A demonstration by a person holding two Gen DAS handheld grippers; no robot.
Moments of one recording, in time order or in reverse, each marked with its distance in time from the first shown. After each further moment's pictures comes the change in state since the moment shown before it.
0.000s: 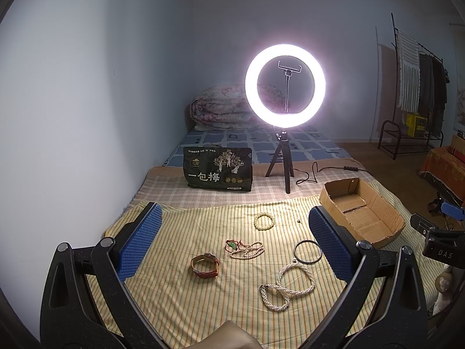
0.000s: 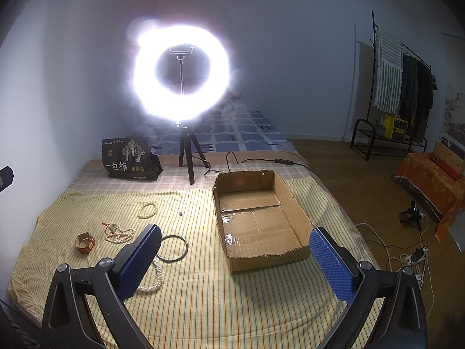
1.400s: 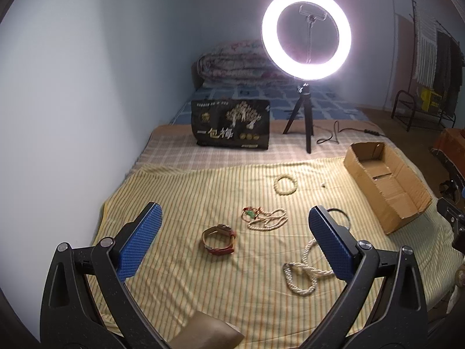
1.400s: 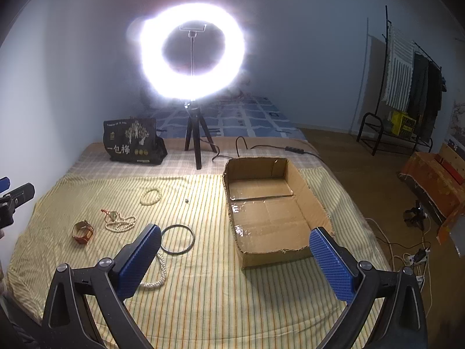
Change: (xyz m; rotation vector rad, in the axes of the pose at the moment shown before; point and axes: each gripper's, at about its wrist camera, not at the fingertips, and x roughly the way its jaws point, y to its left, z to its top) left arm 0.076 0.026 -0.026 -0.003 0.228 0.053; right arm 0.033 0.023 -0.003 -0.039 0.079 0.013
